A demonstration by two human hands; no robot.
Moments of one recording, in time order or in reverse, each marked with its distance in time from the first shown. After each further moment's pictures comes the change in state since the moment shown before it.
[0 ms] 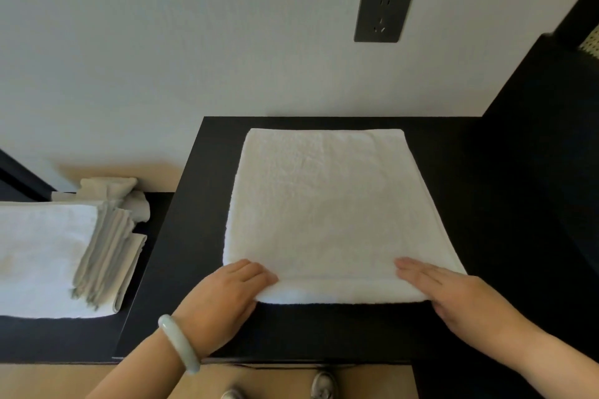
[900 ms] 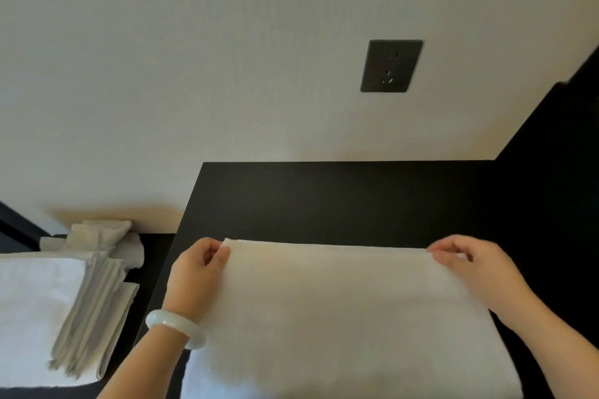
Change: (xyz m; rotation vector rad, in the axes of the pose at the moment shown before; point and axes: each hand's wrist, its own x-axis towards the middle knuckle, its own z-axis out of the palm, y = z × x) left_hand 0.091 -0.076 -0.040 -0.648 0.535 -0.756; right_hand 0.111 0.052 -0.047 0.669 0.511 0.511
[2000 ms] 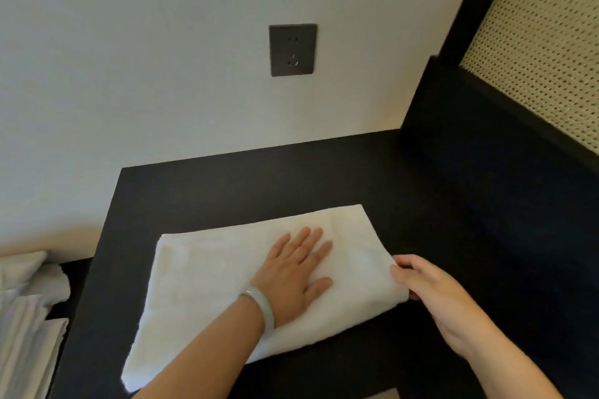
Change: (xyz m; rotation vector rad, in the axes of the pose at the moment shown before) left_hand -0.065 0.065 0.155 0.726 -0.620 1.032; right_hand -0.122 -0.004 -0.024 0.422 -0.103 0.494
